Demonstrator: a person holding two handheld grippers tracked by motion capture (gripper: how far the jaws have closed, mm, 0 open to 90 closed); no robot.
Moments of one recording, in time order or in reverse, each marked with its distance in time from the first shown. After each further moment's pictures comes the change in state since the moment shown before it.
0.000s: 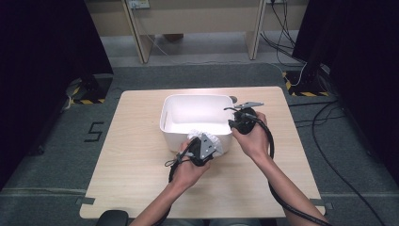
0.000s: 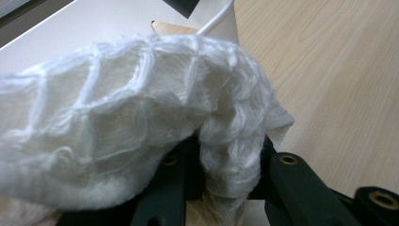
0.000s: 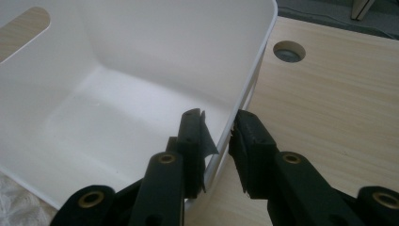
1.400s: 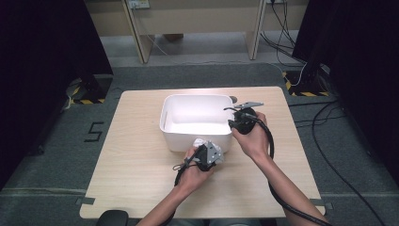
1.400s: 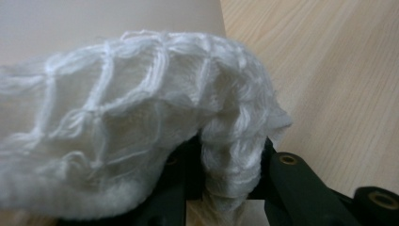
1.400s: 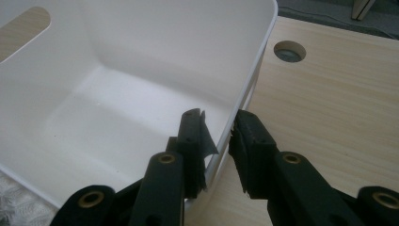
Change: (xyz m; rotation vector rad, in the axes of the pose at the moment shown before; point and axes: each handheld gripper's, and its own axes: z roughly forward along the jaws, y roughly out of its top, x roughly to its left) left arm -0.018 -0.032 0.039 0.100 -0.033 0.023; right arm 0.000 0.000 0.000 0.001 0.002 -0.001
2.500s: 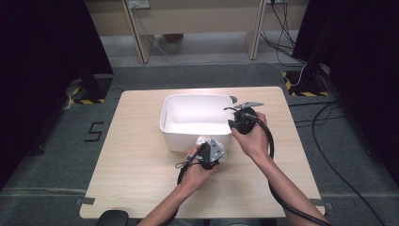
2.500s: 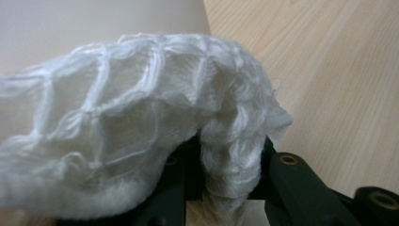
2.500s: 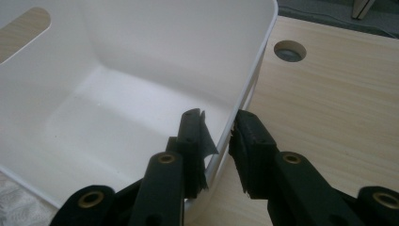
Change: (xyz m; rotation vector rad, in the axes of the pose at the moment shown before) left arm -0.001 0.018 -0.006 -0.024 -0.010 -0.007; right arm 0.000 0.000 0.000 0.000 -0.001 0.003
